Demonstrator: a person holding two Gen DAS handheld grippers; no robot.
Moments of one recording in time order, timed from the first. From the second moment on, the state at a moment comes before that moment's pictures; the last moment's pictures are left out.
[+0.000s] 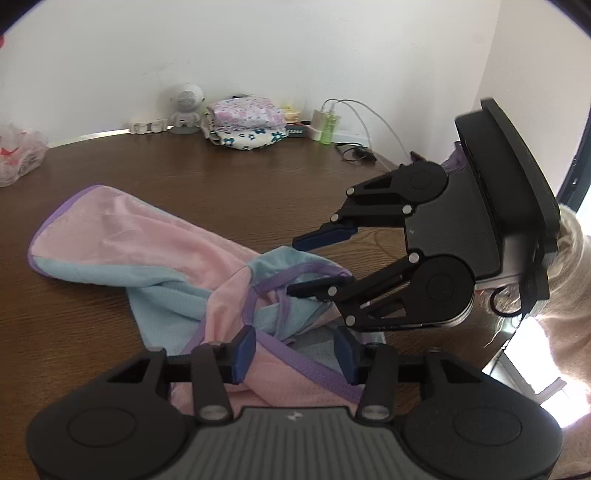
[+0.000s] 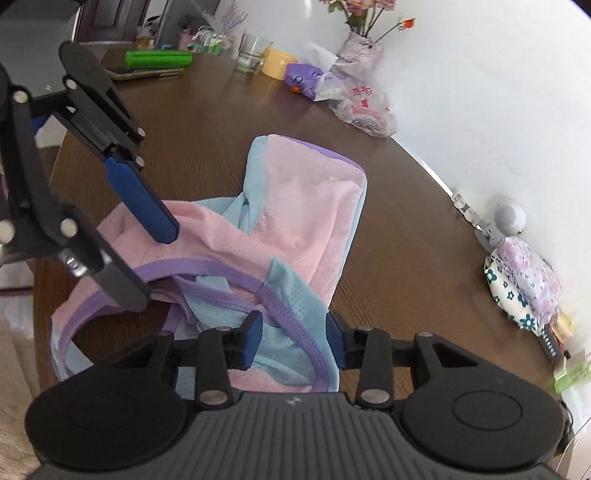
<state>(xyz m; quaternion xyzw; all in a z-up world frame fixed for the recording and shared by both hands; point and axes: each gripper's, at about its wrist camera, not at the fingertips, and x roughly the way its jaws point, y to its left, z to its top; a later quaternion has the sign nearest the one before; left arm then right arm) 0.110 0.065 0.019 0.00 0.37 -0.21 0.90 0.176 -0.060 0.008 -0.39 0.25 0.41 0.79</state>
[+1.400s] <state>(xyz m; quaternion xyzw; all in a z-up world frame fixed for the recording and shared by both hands) 0.081 0.087 0.066 0.07 0.26 -0.14 0.95 0.166 -0.054 0.030 -0.26 0.28 0.40 0.83</state>
